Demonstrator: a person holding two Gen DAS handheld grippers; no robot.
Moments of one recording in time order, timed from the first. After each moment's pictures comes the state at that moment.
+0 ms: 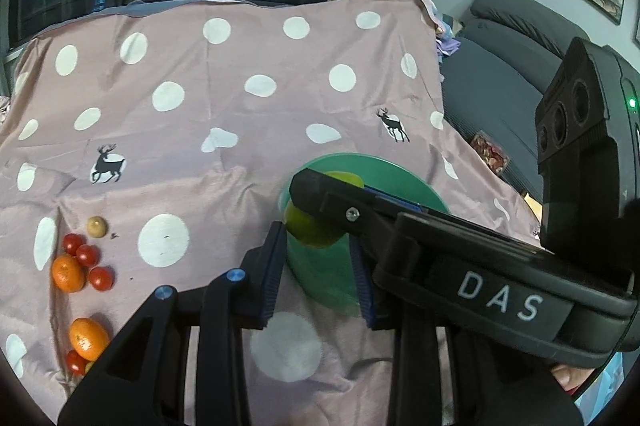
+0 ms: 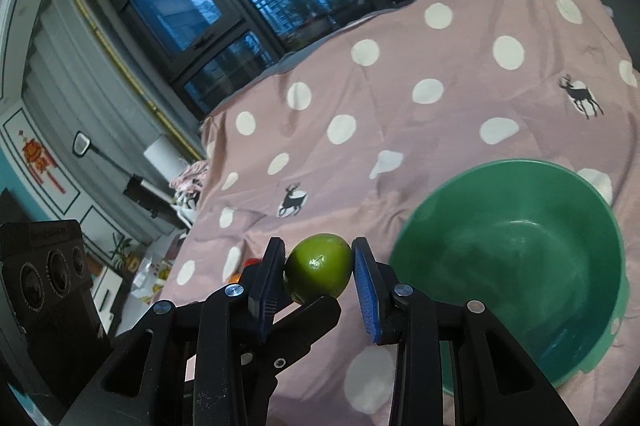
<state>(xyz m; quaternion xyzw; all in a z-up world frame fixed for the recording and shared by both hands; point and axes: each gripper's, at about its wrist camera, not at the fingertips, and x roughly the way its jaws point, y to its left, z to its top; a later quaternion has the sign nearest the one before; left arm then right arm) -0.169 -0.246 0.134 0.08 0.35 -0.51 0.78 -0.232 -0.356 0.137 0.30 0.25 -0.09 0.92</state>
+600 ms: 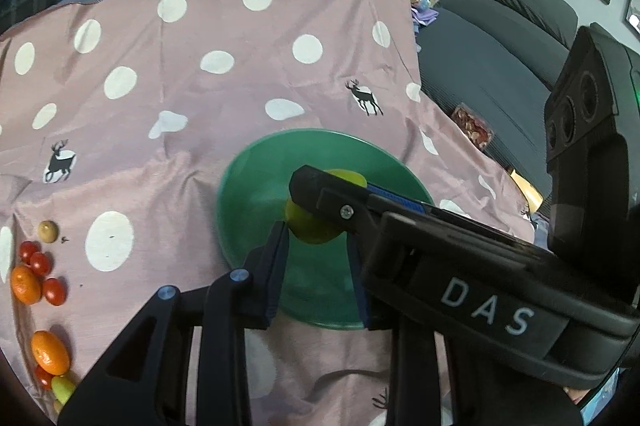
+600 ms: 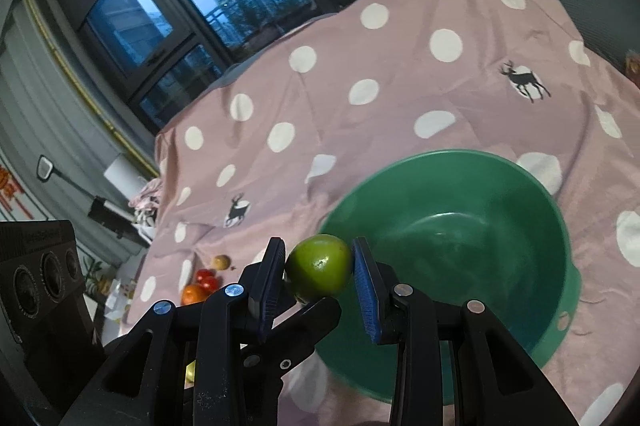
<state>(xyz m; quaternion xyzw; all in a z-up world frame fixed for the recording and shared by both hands) -0.183 -0.293 0.112 0.10 0.38 -0.55 0.74 -0.254 -0.389 0.119 0.32 0.26 -0.16 0.90</state>
